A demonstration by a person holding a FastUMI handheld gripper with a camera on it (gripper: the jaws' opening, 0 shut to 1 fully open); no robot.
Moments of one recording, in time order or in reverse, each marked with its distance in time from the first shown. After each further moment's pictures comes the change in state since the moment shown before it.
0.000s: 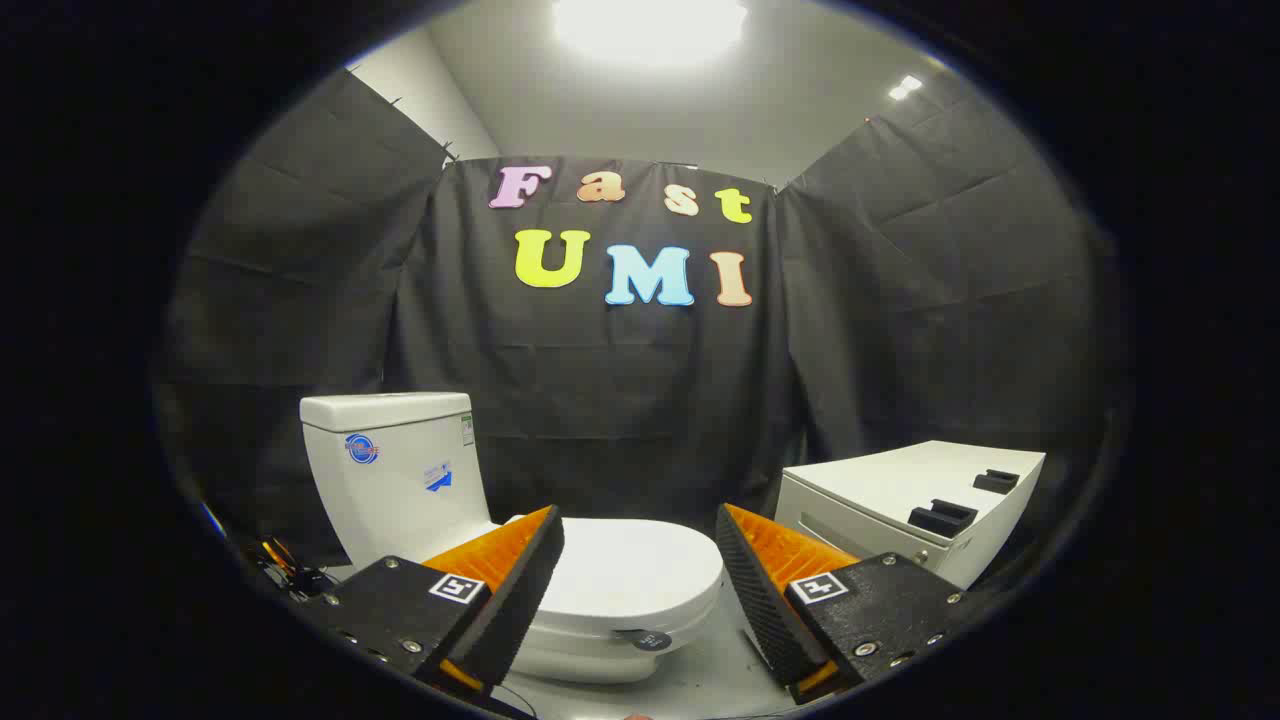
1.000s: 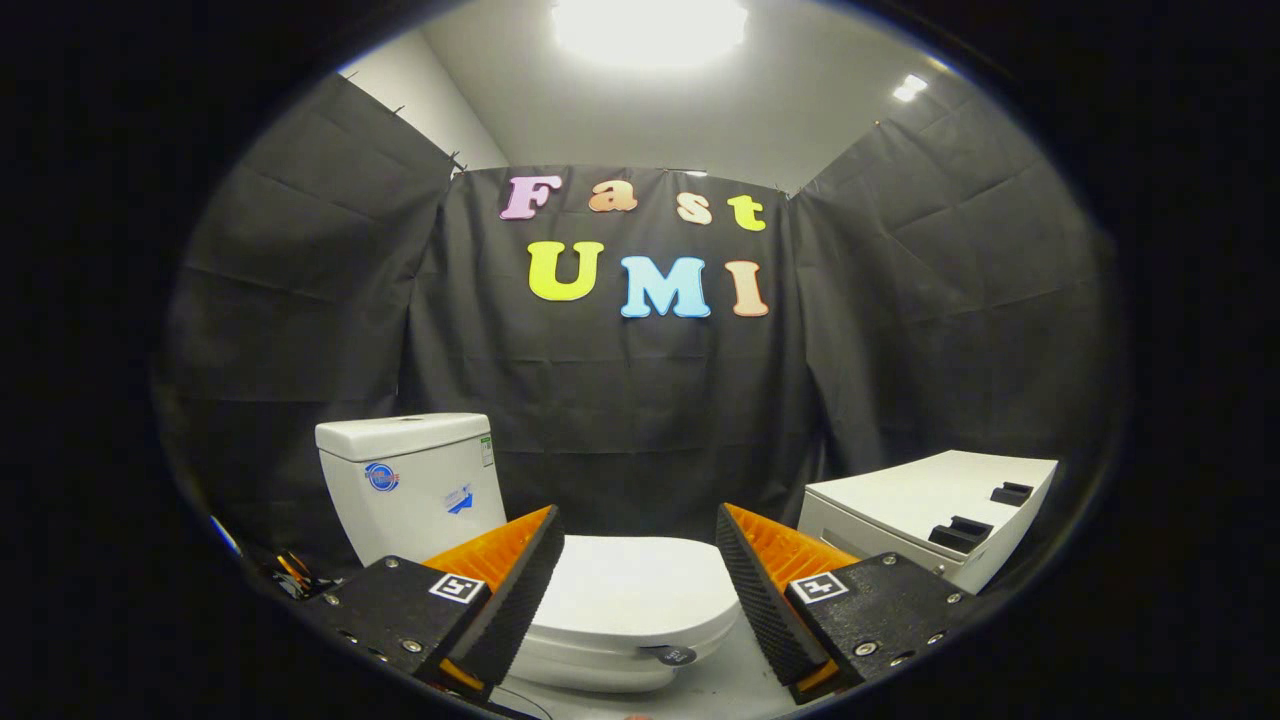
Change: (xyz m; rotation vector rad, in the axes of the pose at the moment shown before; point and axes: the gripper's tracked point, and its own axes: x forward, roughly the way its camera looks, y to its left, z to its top) arm 0.007 0.013 0.026 0.012 -0.031 0.044
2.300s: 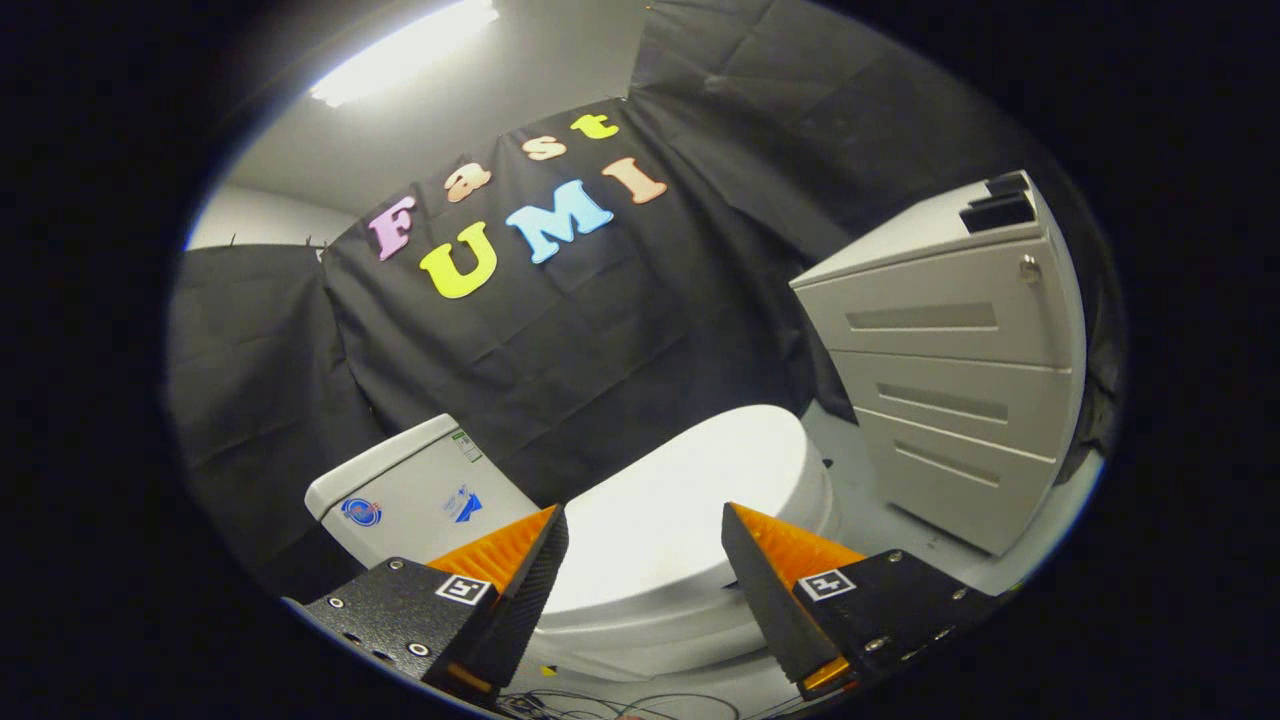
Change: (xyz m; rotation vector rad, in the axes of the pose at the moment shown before) arm 0.058 -0.005 -0.172 0.688 0.196 -0.014
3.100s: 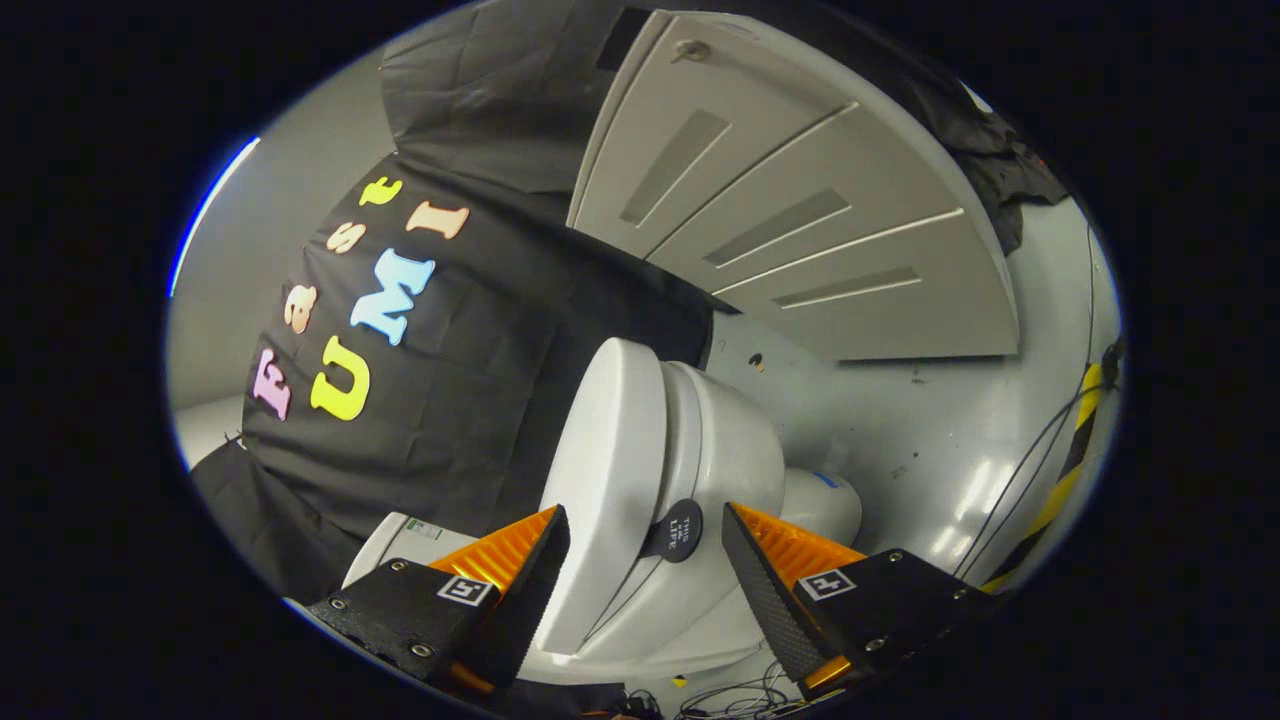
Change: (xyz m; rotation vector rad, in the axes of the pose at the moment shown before) arm 0.020 -0.103 -0.062 0.562 0.017 -0.199
